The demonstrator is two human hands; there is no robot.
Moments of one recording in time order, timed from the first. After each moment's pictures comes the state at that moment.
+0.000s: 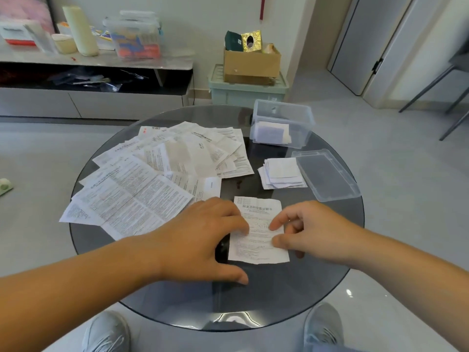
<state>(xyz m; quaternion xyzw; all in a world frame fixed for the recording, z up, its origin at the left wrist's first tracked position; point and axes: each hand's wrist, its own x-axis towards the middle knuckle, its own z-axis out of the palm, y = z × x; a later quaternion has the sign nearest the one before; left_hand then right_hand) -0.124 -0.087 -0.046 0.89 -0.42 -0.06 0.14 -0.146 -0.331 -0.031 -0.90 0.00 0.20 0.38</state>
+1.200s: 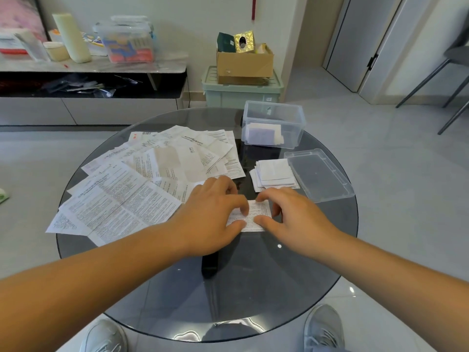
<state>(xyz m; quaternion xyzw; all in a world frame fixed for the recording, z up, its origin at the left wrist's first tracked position) -0.091 -0.128 -0.058 0.94 -0.32 0.00 0.15 -0.122 -0.336 -0.063 -0.97 -0.10 0.00 0.24</state>
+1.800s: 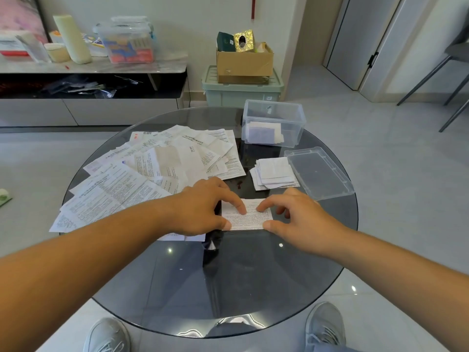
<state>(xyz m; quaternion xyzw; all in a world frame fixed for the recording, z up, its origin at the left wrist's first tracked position) -0.070 -0.116 -0.034 0.92 -0.28 -0.22 0.18 -0.125 -0.344 -0.058 -0.96 -0.07 0.08 0.26</state>
